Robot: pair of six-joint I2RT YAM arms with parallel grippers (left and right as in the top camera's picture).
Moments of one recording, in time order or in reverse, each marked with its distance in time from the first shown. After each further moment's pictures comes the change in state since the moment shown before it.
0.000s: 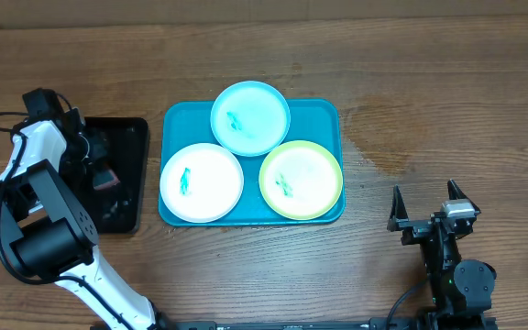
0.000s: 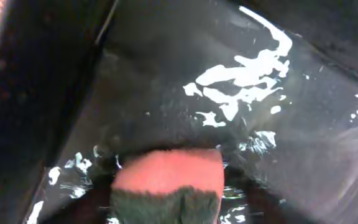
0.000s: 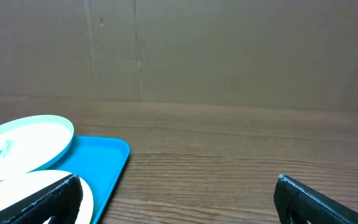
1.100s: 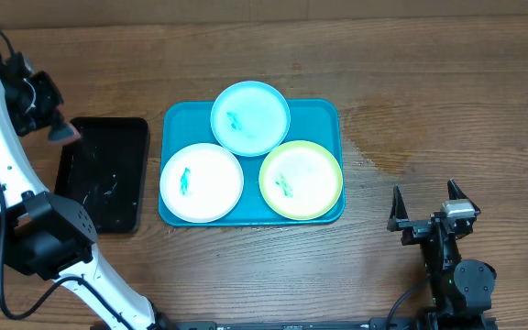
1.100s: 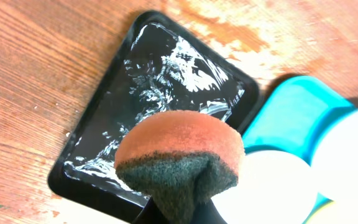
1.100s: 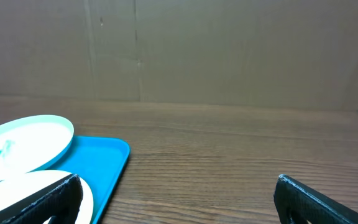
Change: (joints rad) left arm 0.005 0.015 0.870 -0.885 0.090 -0.101; right arm 0.000 0.000 0.000 0.000 0.000 0.000
